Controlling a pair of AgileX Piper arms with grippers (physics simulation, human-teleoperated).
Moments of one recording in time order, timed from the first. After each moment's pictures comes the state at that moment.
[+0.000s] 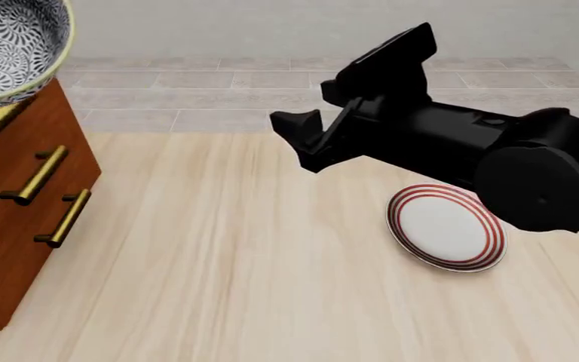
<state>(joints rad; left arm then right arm) 0.24 0.89 -1.23 0.72 -0.25 0.74 1.28 -0.99 0.01 -0.11</state>
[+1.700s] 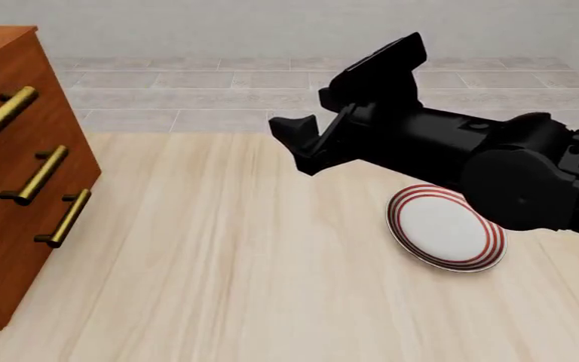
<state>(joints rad) 0.68 1.20 -1.28 0.49 -0.33 0.73 1.31 -0.98 -0.01 -0.10</state>
